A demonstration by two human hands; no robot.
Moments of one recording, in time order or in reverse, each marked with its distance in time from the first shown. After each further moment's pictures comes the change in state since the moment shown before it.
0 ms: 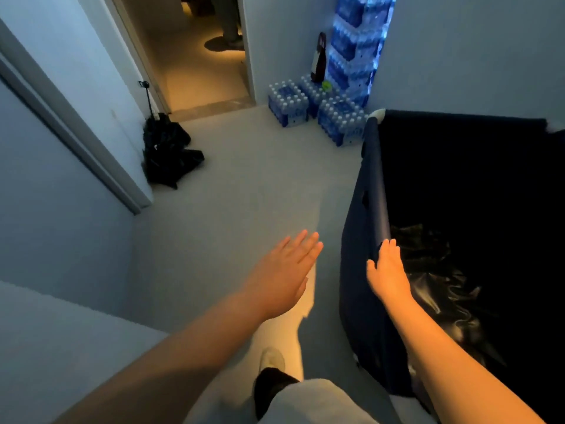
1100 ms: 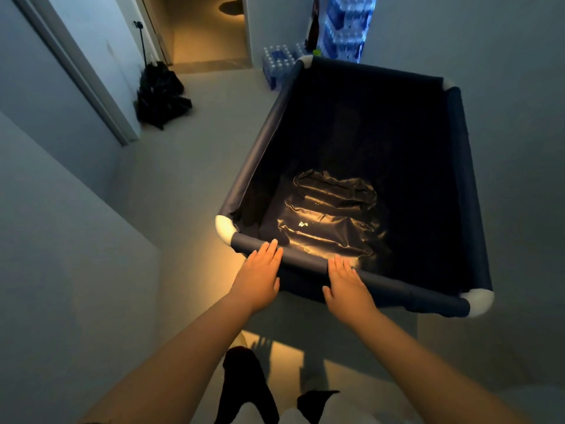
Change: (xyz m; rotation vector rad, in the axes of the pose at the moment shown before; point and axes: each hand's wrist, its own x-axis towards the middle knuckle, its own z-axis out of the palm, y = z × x) left_hand -0.024 0.466 0.105 -0.209 -0.068 -0.479; right_hand -0.241 0.359 -0.158 -0.375 -0.304 -0.456
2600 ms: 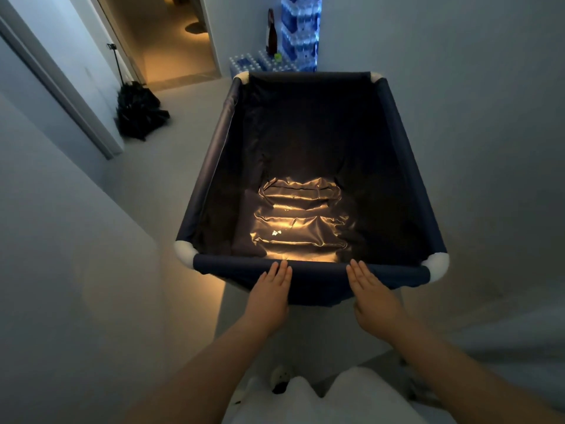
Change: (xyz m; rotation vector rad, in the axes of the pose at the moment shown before) left_hand -0.226 0.120 0.087 0.159 -0.116 0.106; right_hand -0.275 0.060 0.098 -0.146 0.025 -0.037
